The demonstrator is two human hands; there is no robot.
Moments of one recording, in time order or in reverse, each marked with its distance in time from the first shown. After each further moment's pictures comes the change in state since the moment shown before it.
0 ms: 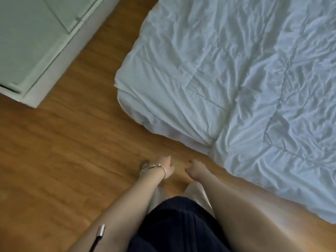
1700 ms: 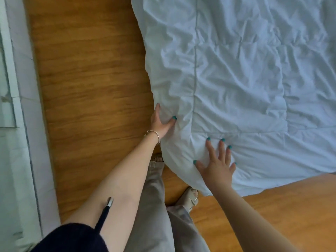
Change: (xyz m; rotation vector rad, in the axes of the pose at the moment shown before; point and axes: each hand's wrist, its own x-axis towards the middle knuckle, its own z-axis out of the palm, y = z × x) left_hand 0.451 -0.217 -0.481 -0.648 -0.087 0.296; right_hand 0.238 -0.492 -0.102 0.367 0.516 0.474
